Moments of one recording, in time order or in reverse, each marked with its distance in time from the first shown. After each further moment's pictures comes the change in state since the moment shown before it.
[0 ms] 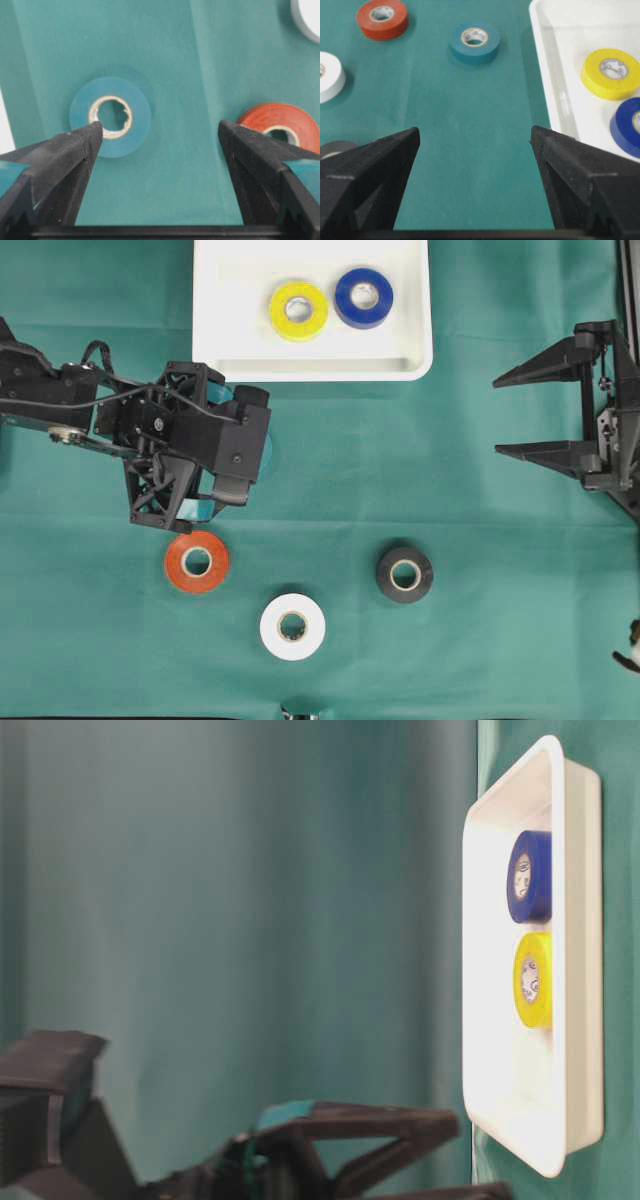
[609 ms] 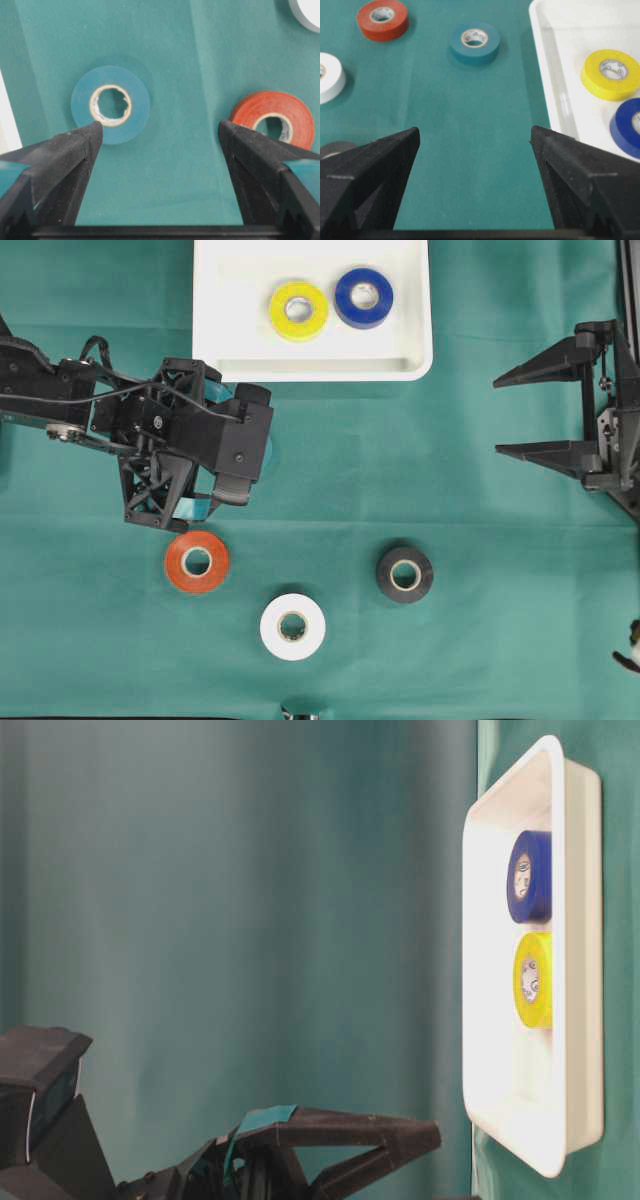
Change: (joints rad) left arm 0.000 -0.015 -0.051 -0.002 0.100 0.000; right arm 0.000 -0.002 -0.002 0.000 0.000 0.000
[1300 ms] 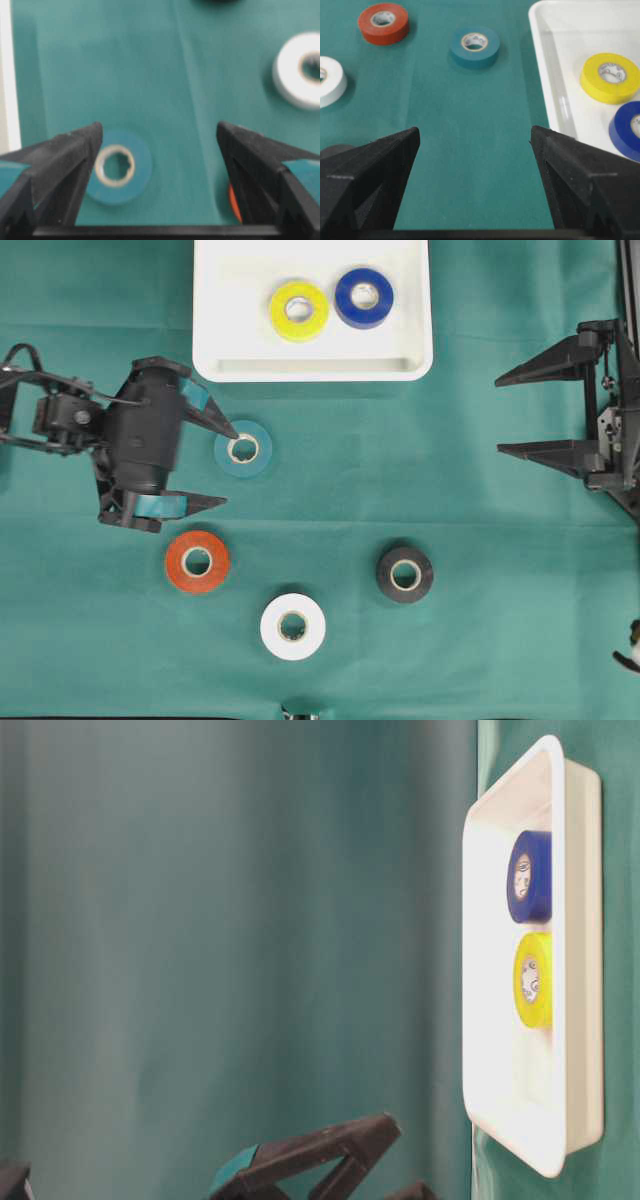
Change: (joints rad) left arm -0.008 -0.149 0.233 -0.008 -0.423 0.000; right arm 0.000 -0.012 0.002 -0.002 0.002 0.000
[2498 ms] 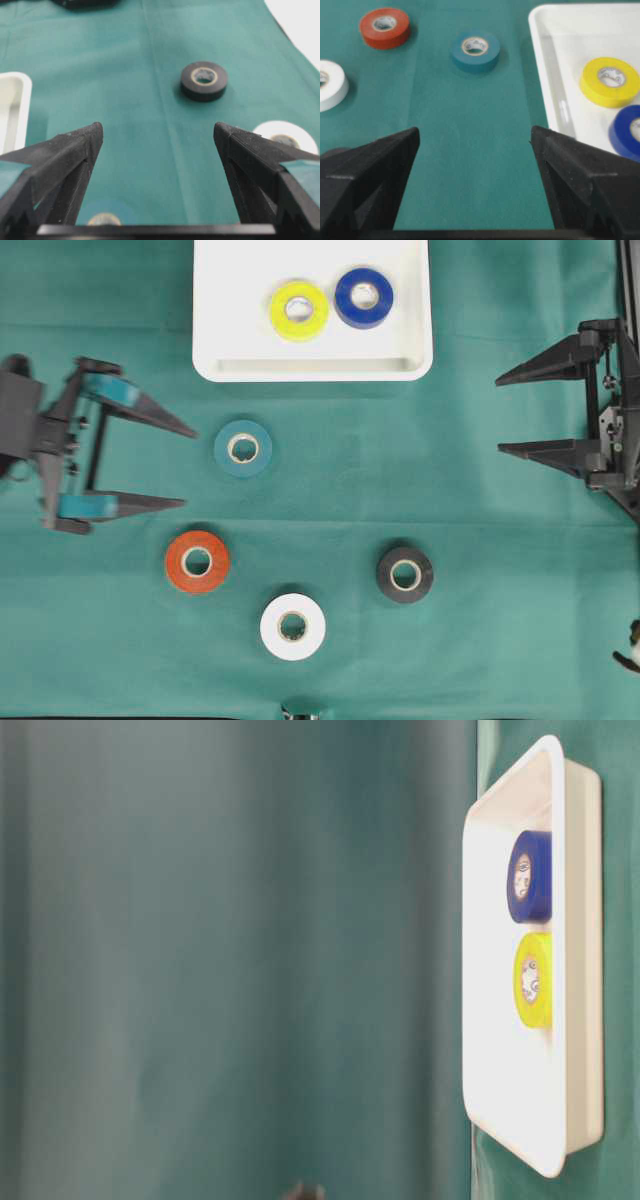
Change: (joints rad) left arm -0.044 -0.173 0.351 0.000 -0.687 -0.028; right arm 0.000 -0.006 0.000 0.002 -0.006 0.000
